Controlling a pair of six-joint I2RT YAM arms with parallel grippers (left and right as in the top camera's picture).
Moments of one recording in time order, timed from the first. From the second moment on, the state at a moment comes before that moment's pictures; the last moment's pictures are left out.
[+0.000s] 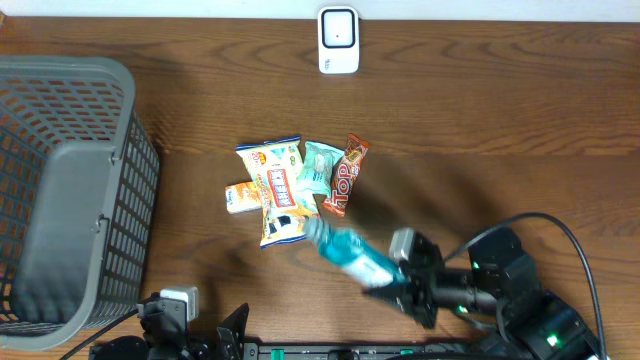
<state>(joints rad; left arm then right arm) 0.00 0.01 0.73 -1.39 0.36 -0.14 0.60 0.64 0.64 -0.58 -0.62 -0.09</state>
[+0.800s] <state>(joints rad) 0.00 0.01 0.73 -1.39 0.36 -0.14 0.51 1.81 0.89 0.64 0.14 -0.51</state>
